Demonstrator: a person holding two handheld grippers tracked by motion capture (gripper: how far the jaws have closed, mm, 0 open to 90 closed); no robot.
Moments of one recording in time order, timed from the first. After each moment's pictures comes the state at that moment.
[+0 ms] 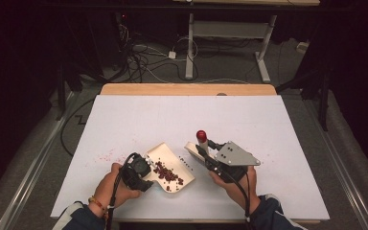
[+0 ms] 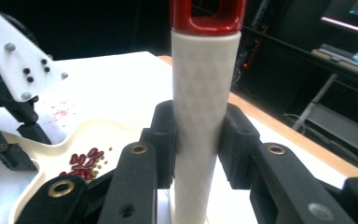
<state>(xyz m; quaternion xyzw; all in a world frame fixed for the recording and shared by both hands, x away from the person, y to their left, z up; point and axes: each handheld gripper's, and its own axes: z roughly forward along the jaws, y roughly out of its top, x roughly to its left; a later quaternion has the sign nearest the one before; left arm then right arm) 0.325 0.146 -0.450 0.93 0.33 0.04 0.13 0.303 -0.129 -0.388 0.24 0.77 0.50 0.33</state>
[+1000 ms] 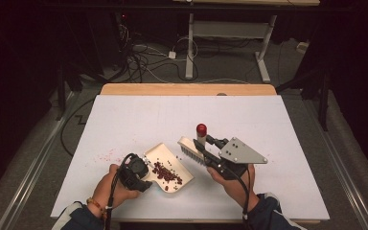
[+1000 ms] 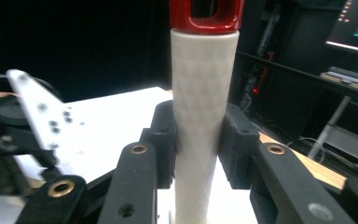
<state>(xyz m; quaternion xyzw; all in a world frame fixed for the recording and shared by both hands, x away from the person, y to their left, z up) 0.327 0.153 -0.456 0.93 0.34 0.03 0.15 0.305 -0.129 -0.374 0.23 0.73 0.56 0.32</state>
